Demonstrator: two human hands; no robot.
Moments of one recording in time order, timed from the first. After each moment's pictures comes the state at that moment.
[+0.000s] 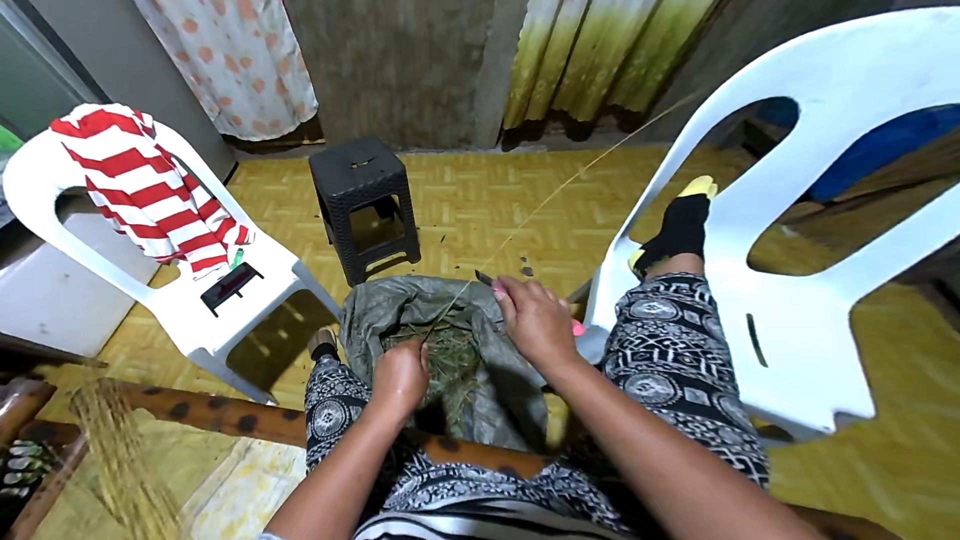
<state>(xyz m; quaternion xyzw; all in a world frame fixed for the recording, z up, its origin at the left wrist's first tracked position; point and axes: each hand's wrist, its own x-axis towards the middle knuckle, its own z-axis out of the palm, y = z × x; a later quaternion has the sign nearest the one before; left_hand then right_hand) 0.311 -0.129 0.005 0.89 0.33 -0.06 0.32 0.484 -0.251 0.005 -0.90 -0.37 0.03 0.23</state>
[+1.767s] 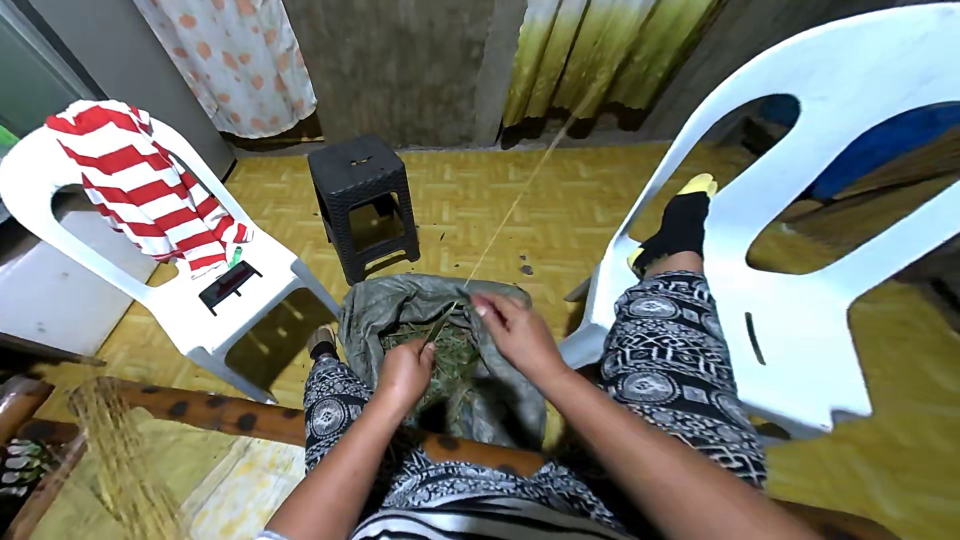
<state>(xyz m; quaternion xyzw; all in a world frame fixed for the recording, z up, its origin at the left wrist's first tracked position) 0.313 -0.126 -0.005 0.83 0.32 -0.04 0.45 0.471 -0.253 0.004 -0.86 -0.36 0.18 0.31</state>
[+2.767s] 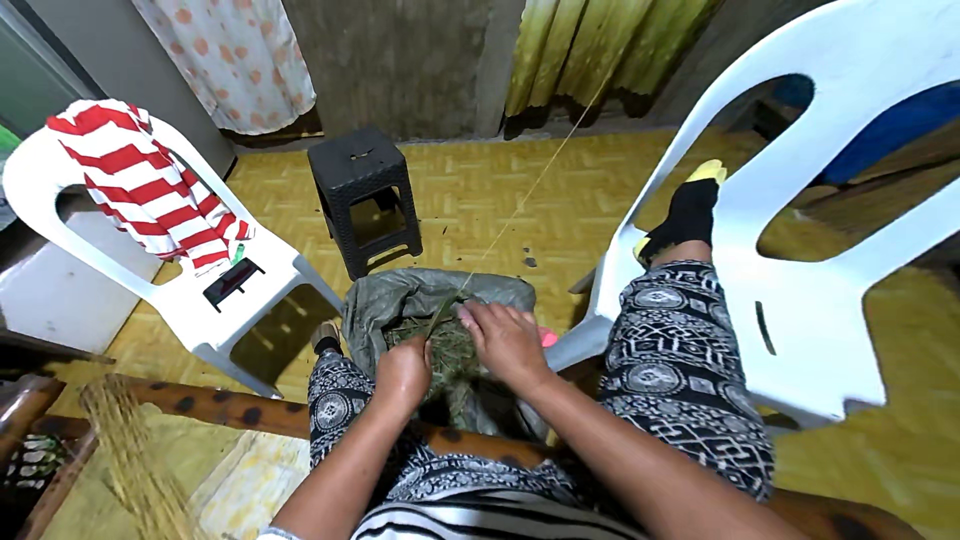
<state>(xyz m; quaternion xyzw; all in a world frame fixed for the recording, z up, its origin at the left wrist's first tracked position) 0.311 -0.135 -0.002 0.89 0.33 -0.08 0.31 0.443 -0.250 -0.012 -0.87 -0.44 0.06 0.19</state>
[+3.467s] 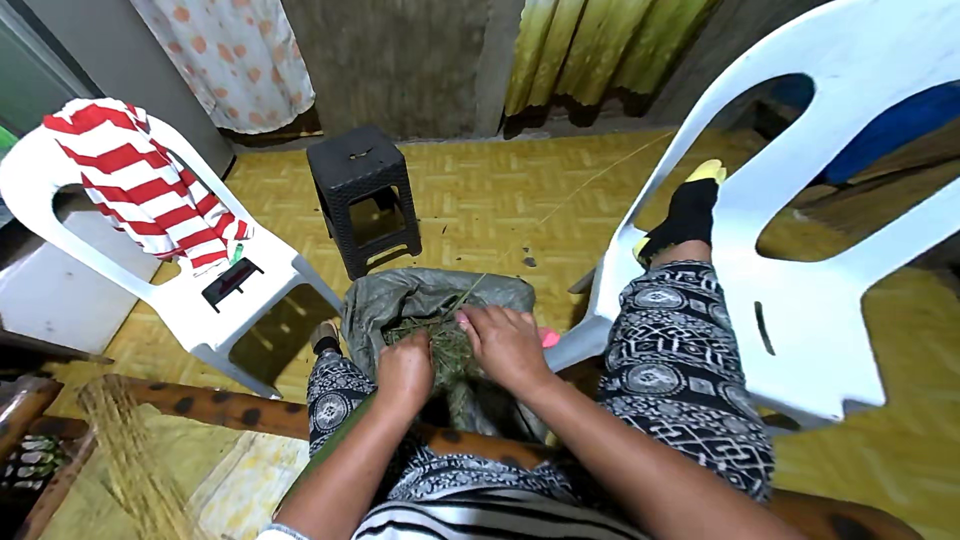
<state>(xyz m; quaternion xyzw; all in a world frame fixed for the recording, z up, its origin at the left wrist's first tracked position) 0.315 -0.140 -0.009 0.92 0.32 -0.05 0.23 0.441 -0.249 -0.006 -0.88 -0.45 0.07 0.14</state>
